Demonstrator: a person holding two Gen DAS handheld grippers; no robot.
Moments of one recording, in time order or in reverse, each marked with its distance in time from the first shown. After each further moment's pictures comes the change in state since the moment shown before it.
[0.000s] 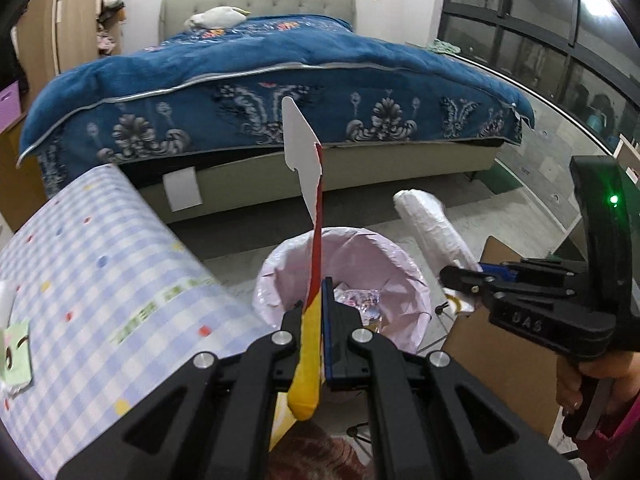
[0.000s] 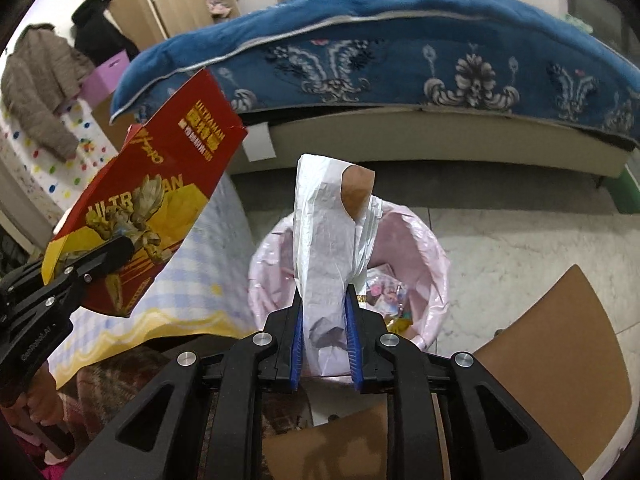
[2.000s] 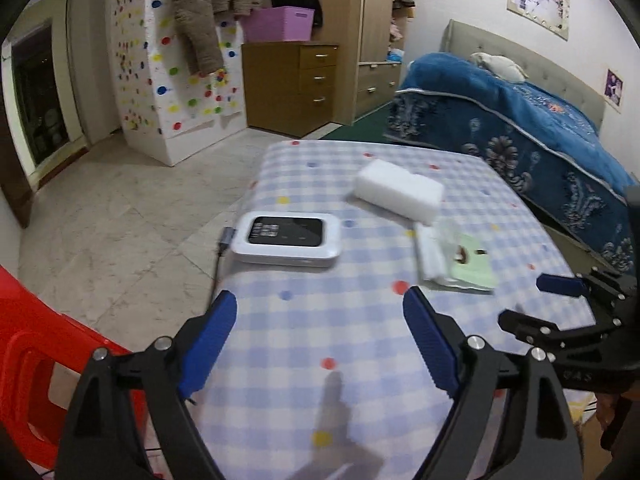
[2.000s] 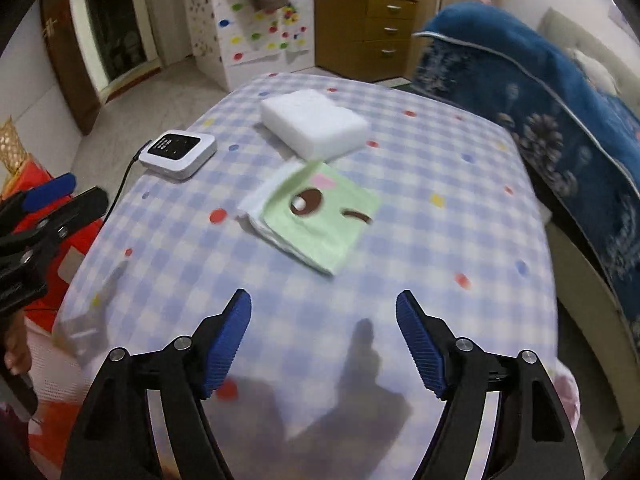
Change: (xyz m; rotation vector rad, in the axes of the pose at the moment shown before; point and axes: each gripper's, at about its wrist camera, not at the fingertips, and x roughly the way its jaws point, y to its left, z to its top) left arm -0.213 0.289 -0.167 -0.617 -0.091 0.675; right arm 0.078 0.401 -0.016 -0.758 0.113 0.264
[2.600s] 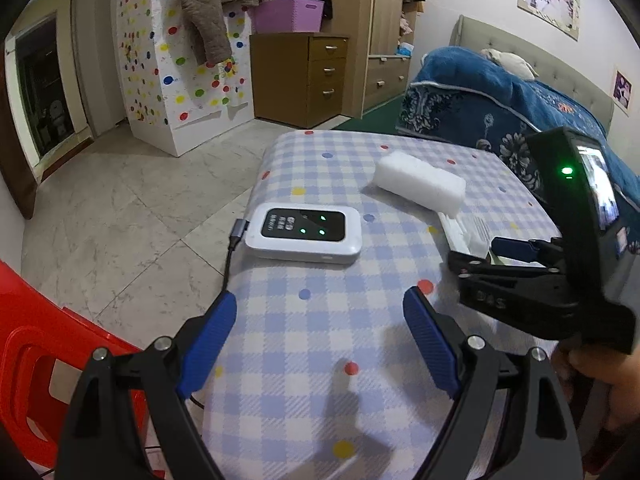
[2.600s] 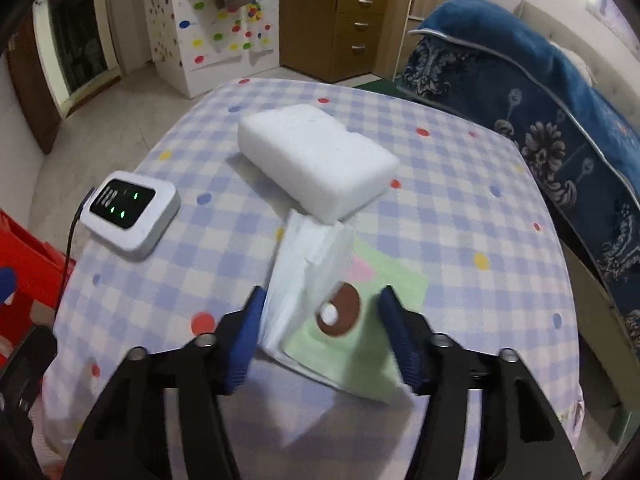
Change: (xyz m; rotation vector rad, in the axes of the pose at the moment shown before) left arm 0.013 0.009 -0.001 -0.011 0.029 0.008; right arm 0.049 0.022 0.050 0.084 0.007 -0.119
